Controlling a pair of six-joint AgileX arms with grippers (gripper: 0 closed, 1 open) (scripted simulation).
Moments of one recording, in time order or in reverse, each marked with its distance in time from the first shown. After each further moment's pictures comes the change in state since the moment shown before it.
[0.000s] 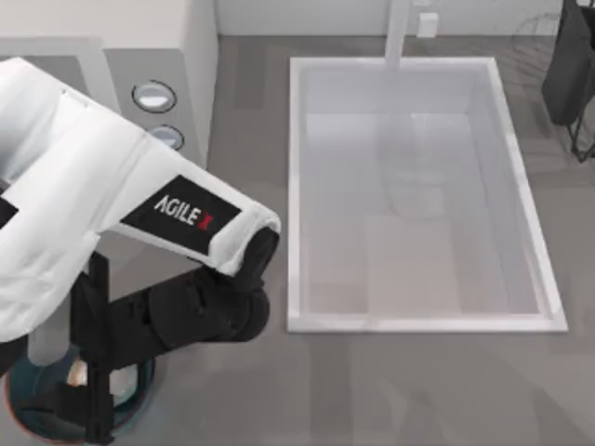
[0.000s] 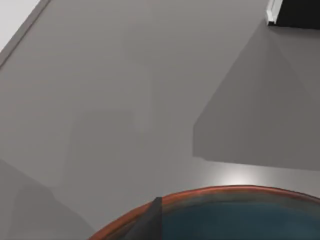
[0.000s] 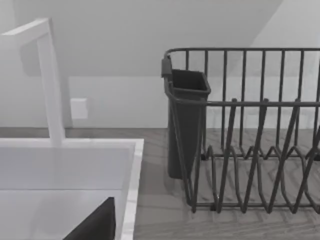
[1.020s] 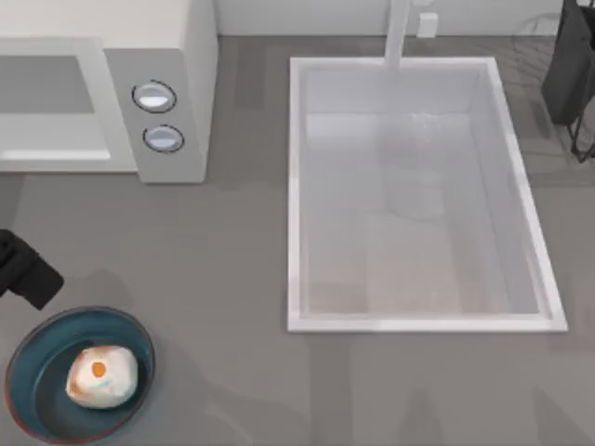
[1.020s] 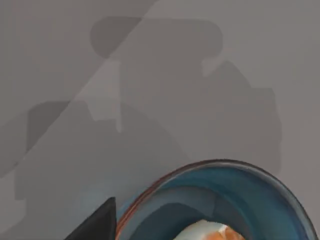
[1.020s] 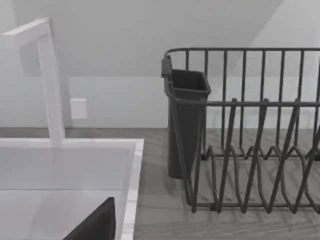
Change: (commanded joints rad) left arm 0.444 -1.483 -0.702 0.887 0.514 1.823; right arm 0.000 0.000 0.000 0.000 0.000 0.000
